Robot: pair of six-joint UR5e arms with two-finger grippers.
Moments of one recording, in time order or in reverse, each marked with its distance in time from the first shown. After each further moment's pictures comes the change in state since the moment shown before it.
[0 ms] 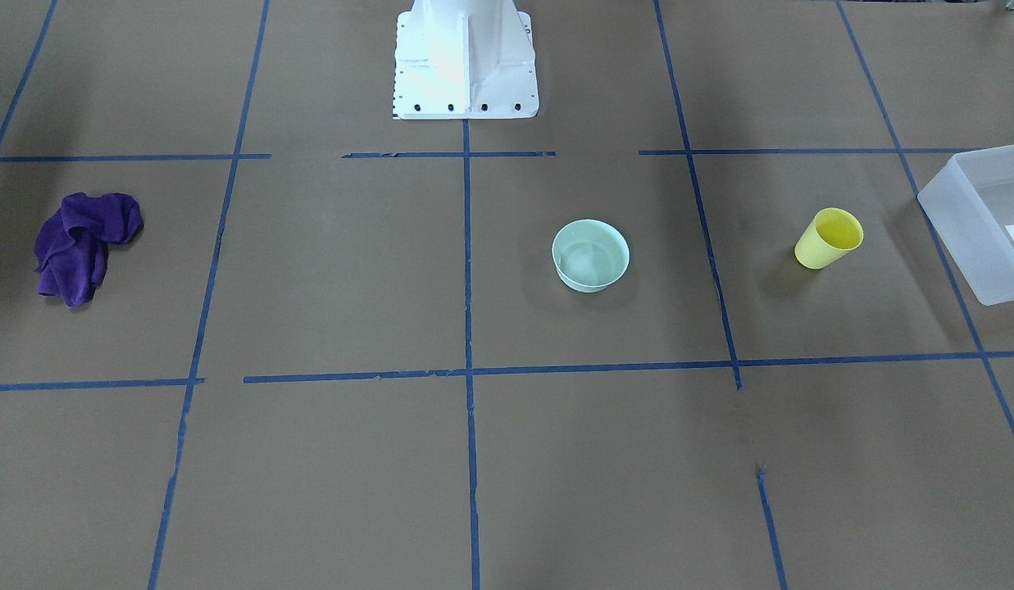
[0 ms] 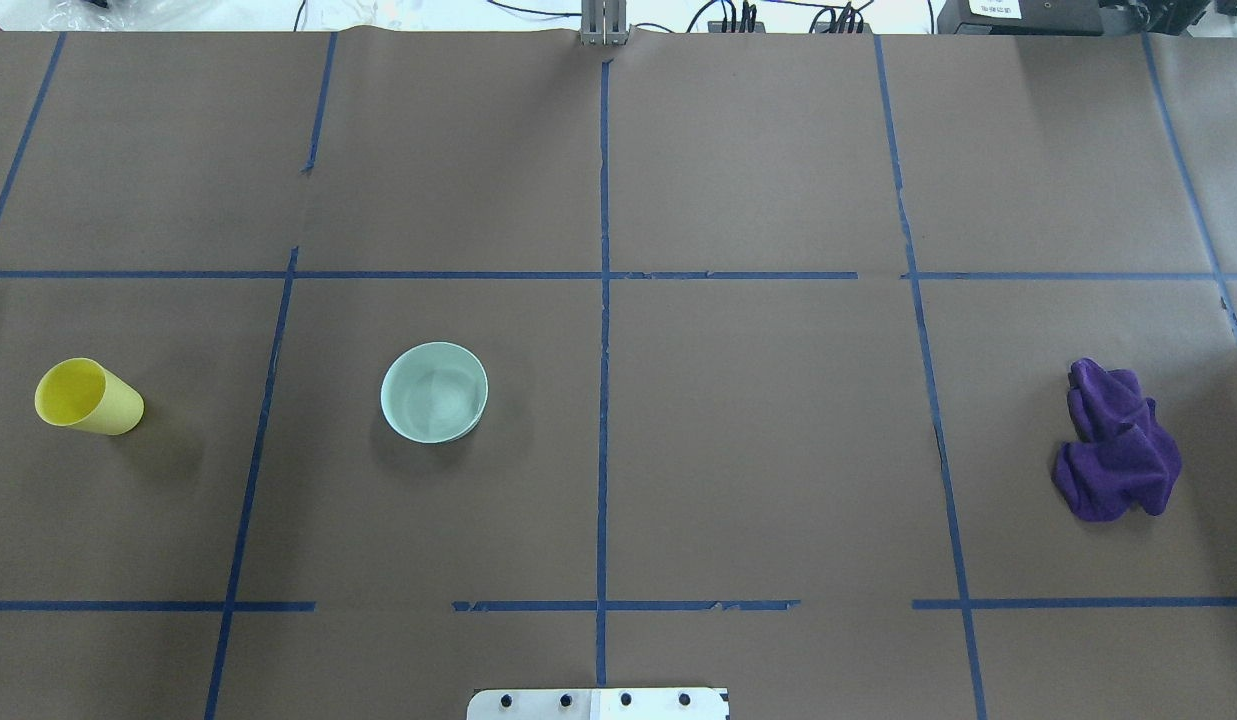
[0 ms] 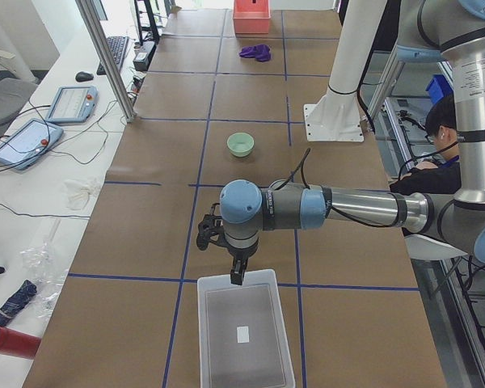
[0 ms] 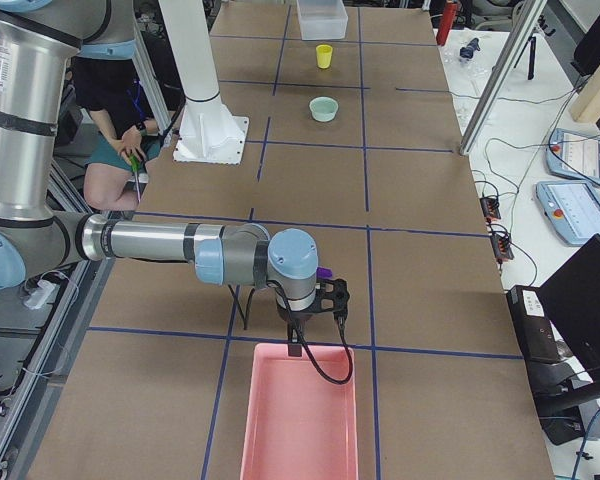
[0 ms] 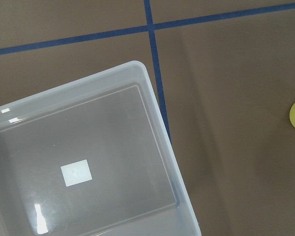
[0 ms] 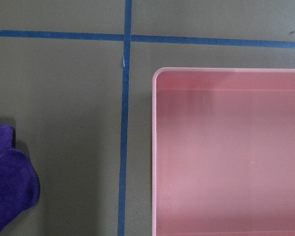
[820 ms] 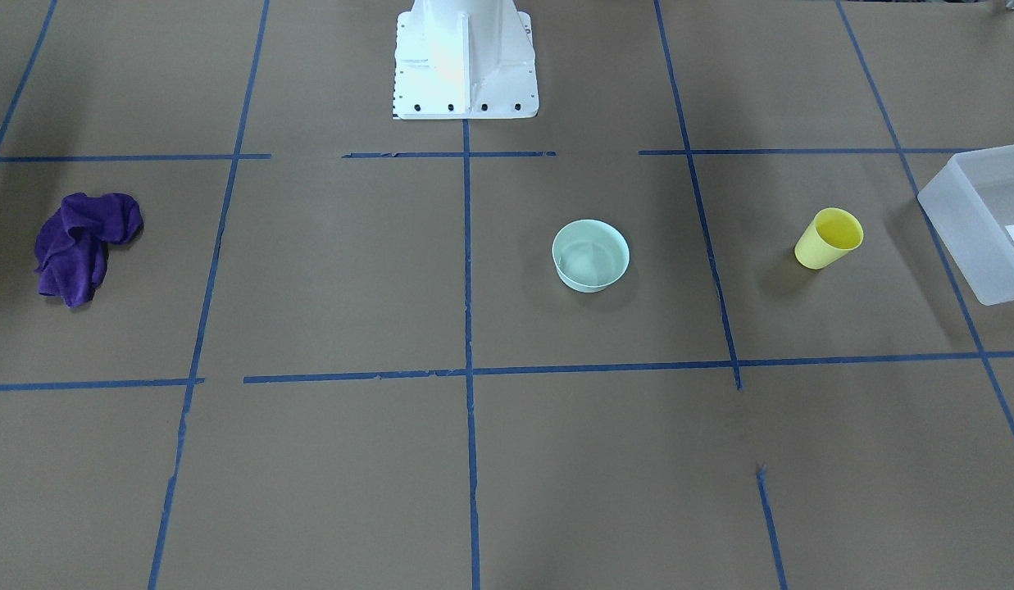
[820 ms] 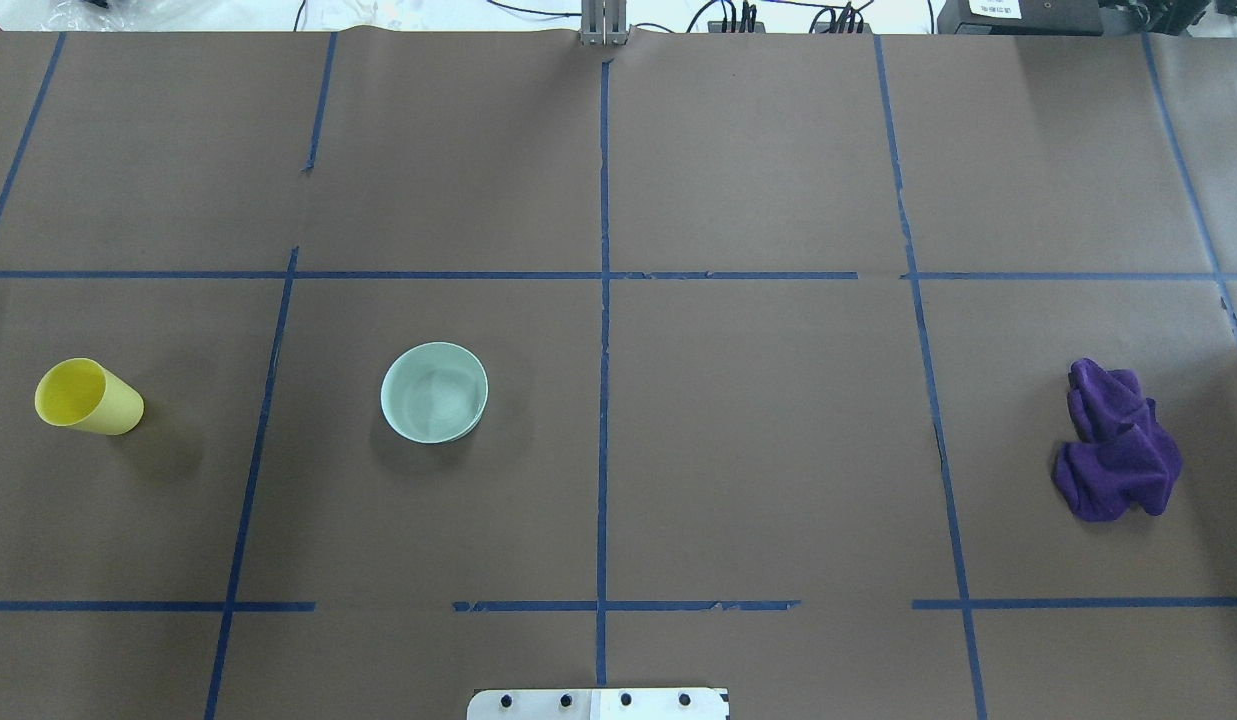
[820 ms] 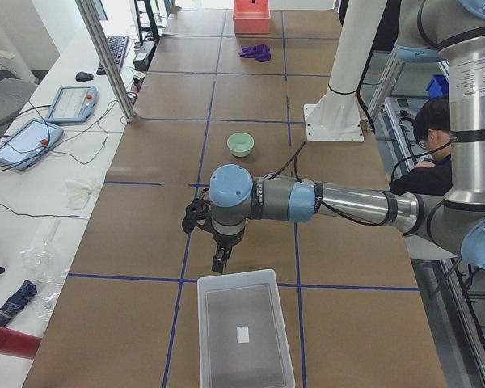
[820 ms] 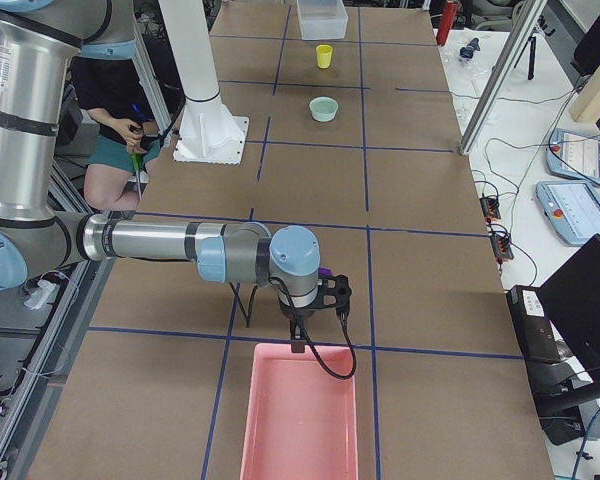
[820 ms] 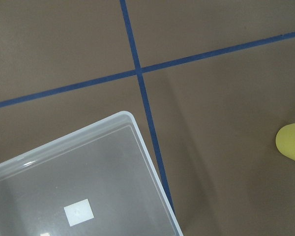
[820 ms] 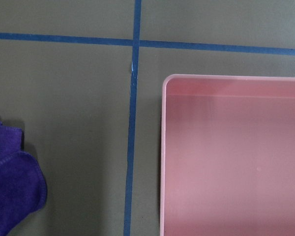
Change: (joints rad) left arm 0.001 -0.062 0.020 -0.122 0.003 0.002; right arm -0.010 0.014 0.010 0.007 0.007 0.002
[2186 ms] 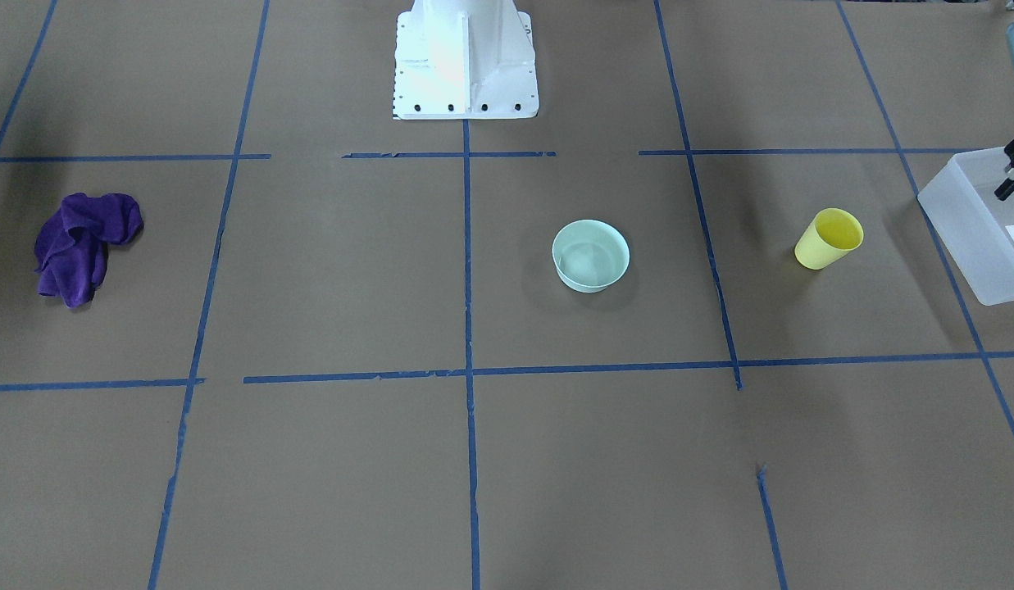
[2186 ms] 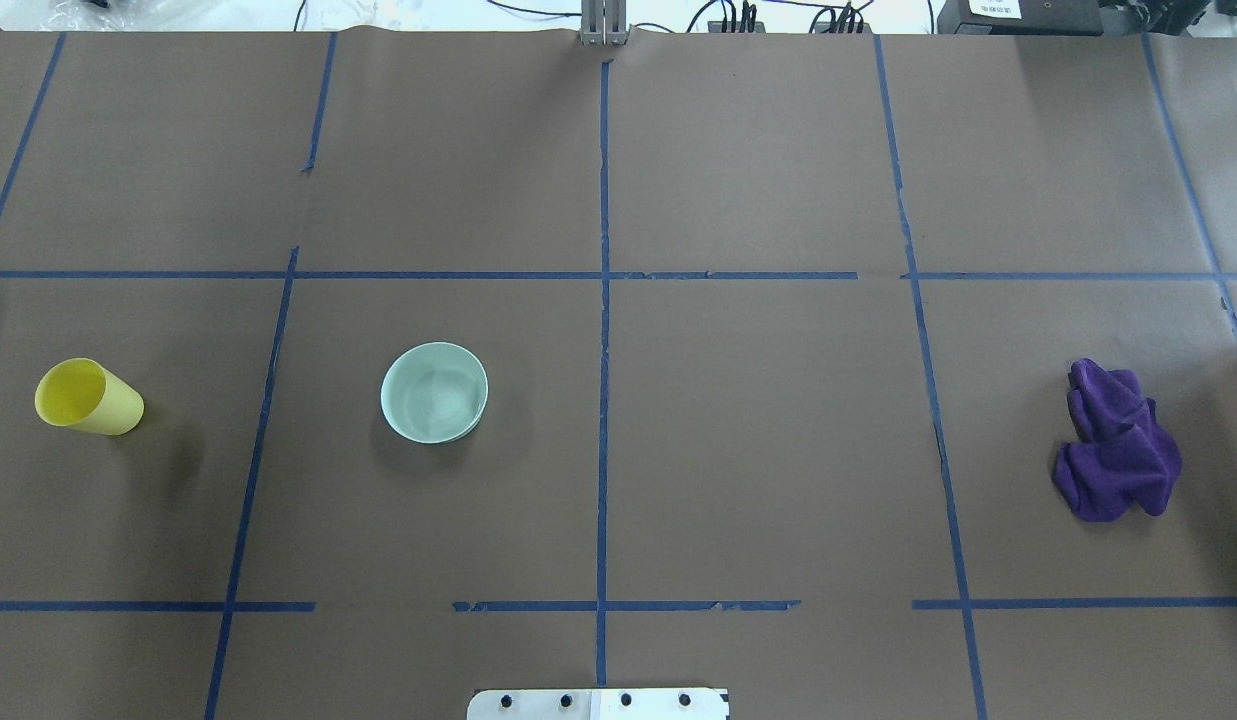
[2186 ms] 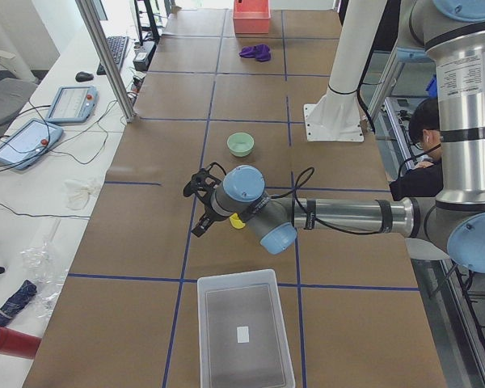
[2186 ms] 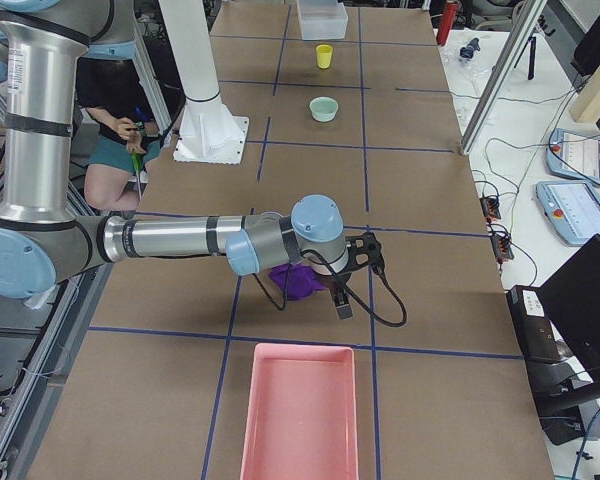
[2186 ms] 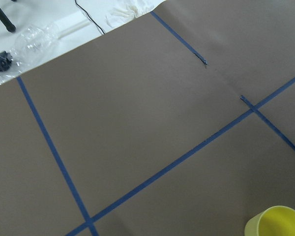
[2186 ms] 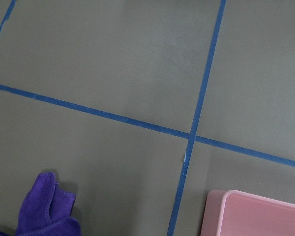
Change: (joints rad) left arm 0.248 0.042 0.138 -0.931 0.032 -0.542; right arm -0.051 0.084 -0.028 0.244 0.046 0.041
